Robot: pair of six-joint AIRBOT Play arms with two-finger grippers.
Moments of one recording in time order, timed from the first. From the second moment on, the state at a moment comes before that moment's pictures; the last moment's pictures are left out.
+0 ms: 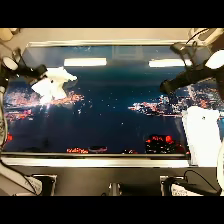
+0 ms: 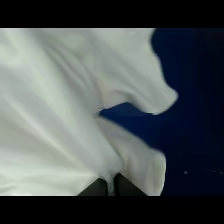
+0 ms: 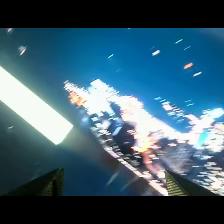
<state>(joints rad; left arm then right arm) 0.15 -1.77 1.87 1.27 -1.07 -1.74 -0.05 -1.38 1.60 -1.24 1.34 0.95</state>
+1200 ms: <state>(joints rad) -0.60 -1.57 1.74 1.56 -1.23 -1.72 -0.05 -0.93 1.44 -1.46 1.63 1.10</state>
